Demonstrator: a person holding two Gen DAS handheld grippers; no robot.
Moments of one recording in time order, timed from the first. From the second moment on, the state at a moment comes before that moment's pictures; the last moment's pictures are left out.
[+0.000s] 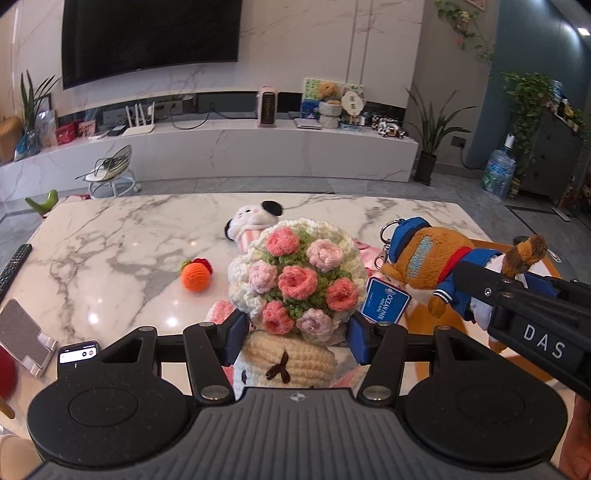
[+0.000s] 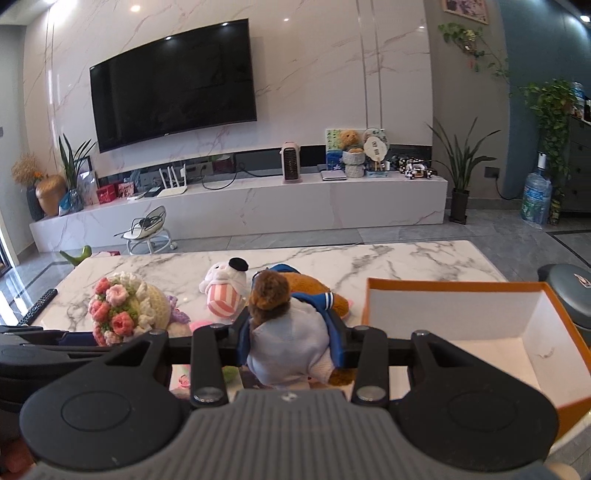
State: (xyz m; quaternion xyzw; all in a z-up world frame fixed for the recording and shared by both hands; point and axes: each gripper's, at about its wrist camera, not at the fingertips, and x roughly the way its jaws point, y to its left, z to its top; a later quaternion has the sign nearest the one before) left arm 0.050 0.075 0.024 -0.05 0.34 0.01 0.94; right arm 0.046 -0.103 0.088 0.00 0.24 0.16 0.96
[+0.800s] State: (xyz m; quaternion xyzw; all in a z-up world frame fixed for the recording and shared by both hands) left arm 0.073 -0.040 0.037 0.02 0.33 -0.09 0.94; right arm 0.034 -0.228 0.085 0.08 0.23 0.05 0.97
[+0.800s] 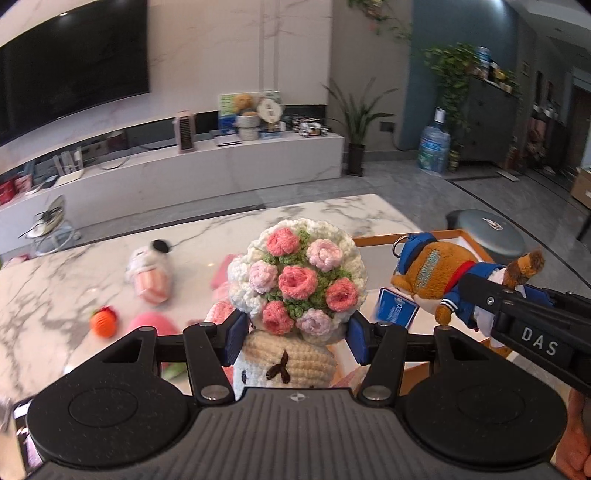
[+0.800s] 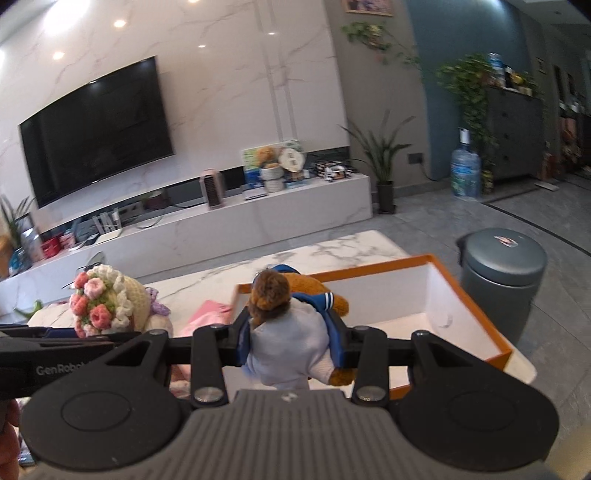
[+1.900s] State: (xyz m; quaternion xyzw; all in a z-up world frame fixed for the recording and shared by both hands) left arm 0.229 -0.154 -0.069 0.12 0.44 -0.15 0.88; right arm 0.221 -0.295 -0.003 0.15 0.41 0.02 0.90
